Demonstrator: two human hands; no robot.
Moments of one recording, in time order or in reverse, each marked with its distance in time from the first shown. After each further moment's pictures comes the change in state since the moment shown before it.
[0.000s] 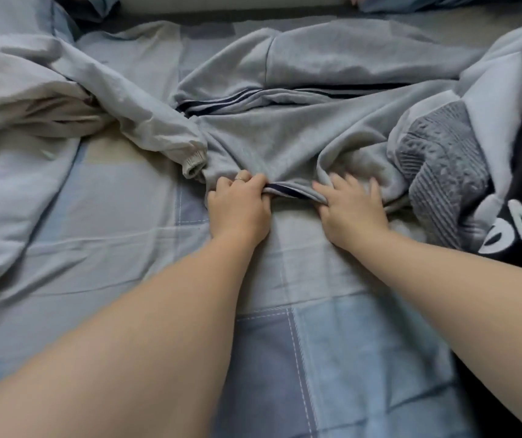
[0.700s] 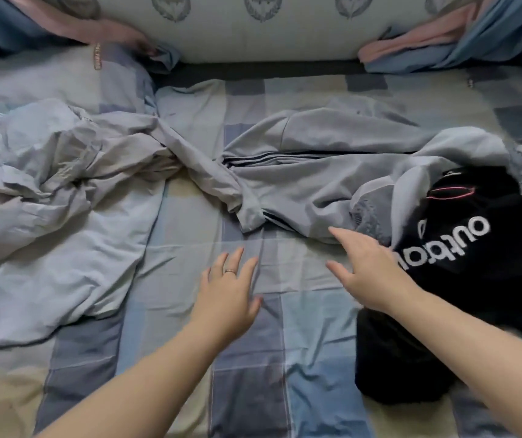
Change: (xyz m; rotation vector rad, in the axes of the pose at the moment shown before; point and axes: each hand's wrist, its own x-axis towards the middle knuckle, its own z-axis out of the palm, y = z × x) left_hand -0.169 0.027 -0.223 0.160 -0.447 0.016; right_hand -0.133 0.015 -0.249 0.282 -0.310 -0.115
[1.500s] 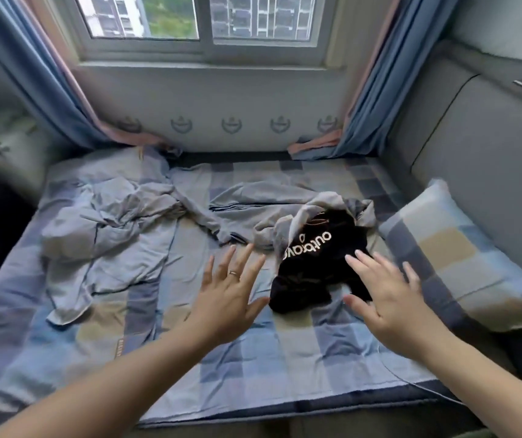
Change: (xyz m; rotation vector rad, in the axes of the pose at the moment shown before) left_hand -0.441 0.207 -0.302 0.057 0.281 0.242; right_hand -0.552 -0.067 -0.332 -0.155 0.168 0.005
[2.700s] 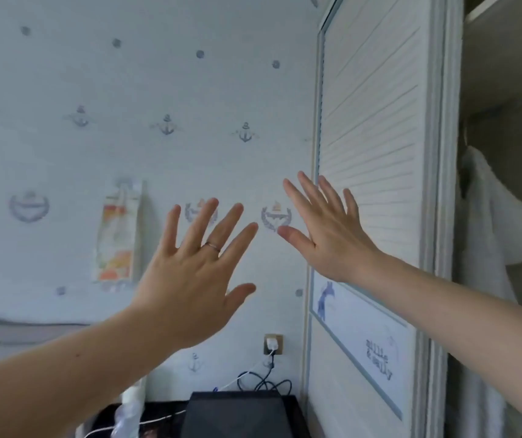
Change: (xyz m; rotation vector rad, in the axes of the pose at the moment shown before) left_hand -0.429 0.627 -0.384 -0.232 0.954 1.479; right_hand -0.859 -0.052 -0.353 -0.776 0.817 1.174
